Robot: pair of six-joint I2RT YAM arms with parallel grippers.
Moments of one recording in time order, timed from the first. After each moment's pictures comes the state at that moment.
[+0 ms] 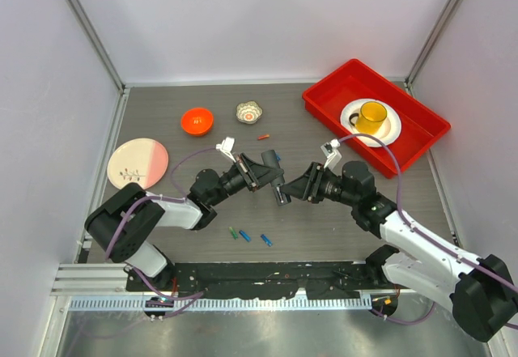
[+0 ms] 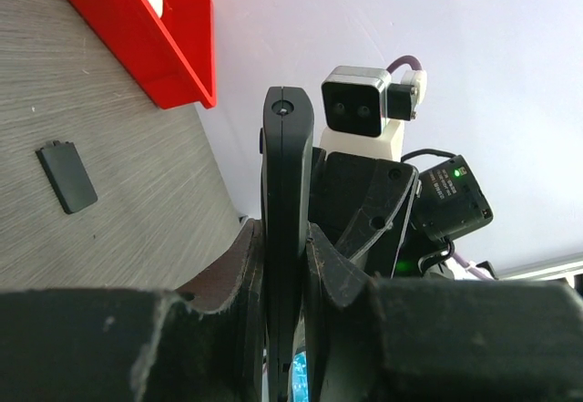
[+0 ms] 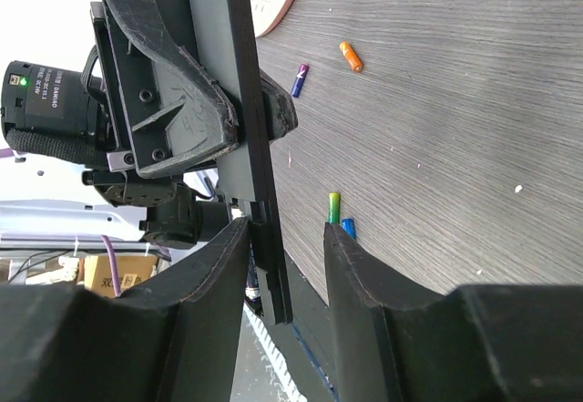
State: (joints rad) left arm -0.74 1.55 0.44 1.26 0.28 -1.32; right arm 0.58 0.91 0.45 0.19 -0.45 0.89
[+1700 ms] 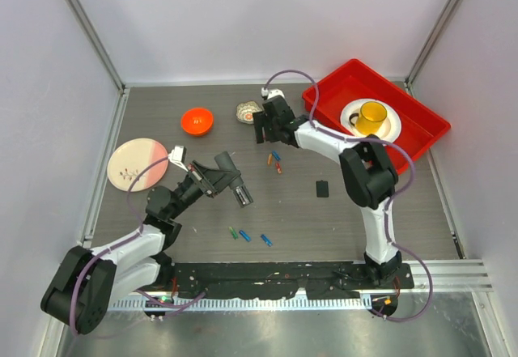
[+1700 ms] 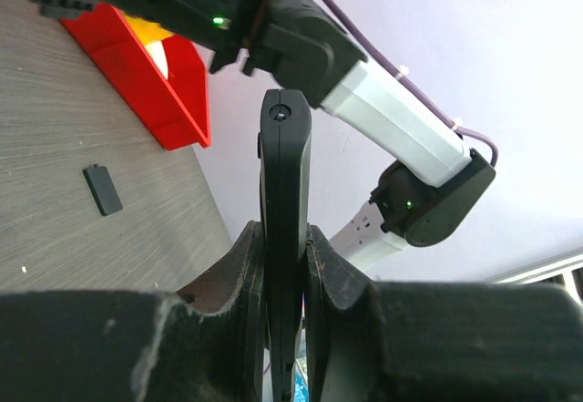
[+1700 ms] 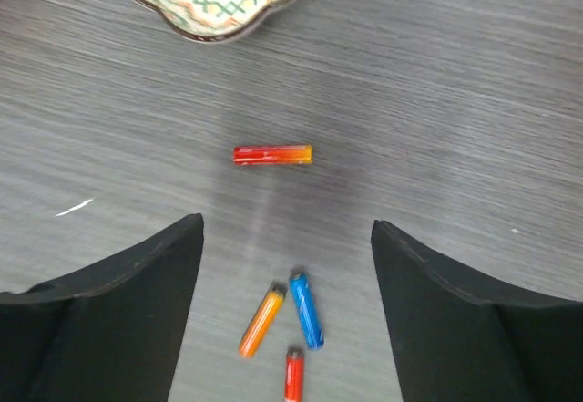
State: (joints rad) left arm -0.42 1.02 0.16 1.12 0.45 -1.36; right arm 0.61 2.03 1.55 -0.24 0.19 0.27
